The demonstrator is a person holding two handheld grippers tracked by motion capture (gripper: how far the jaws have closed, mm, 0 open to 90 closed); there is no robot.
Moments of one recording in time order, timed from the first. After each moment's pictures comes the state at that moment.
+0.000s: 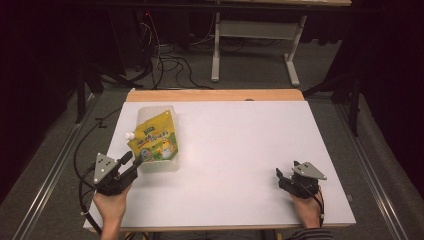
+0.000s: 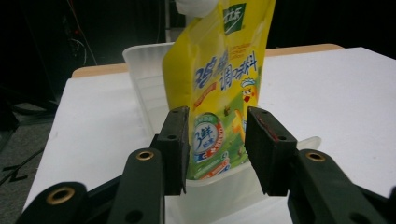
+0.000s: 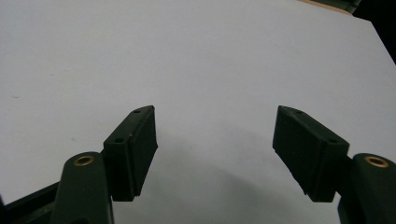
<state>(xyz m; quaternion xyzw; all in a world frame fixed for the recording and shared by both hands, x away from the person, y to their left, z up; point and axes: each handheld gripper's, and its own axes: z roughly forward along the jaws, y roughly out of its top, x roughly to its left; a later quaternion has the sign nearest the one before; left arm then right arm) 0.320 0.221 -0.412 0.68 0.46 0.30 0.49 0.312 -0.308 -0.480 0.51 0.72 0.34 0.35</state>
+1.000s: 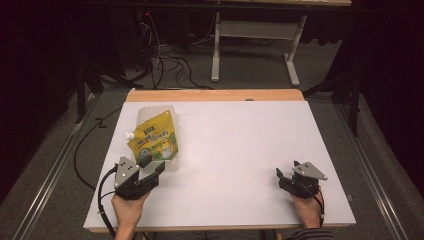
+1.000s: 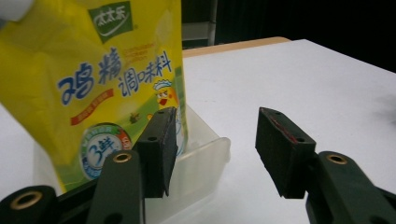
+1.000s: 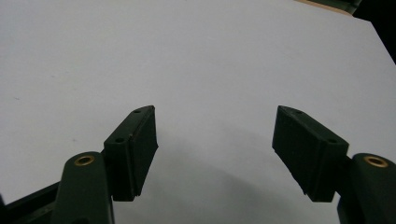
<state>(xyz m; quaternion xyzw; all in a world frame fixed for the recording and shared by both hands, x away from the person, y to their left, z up) 0.311 0.175 -0.411 0.71 0.41 0.25 0.51 0.312 -0.309 -0.480 0.50 0.71 0.34 0.35</state>
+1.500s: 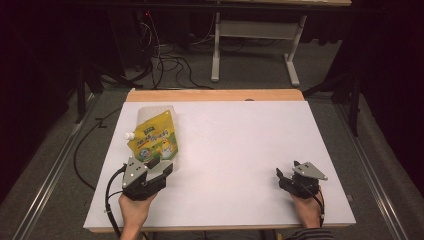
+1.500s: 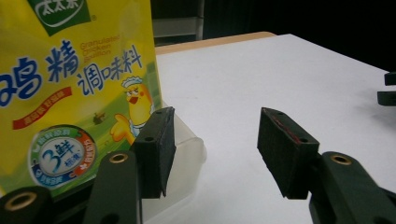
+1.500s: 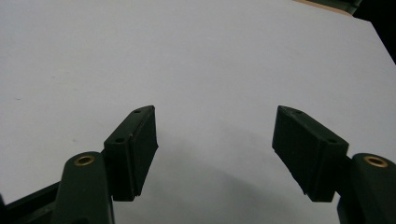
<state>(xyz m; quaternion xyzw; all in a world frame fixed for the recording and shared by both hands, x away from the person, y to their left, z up) 0.311 0.159 -0.414 0.72 0.40 0.23 0.52 0.312 -0.309 -0.480 0.51 0.71 0.34 0.35</state>
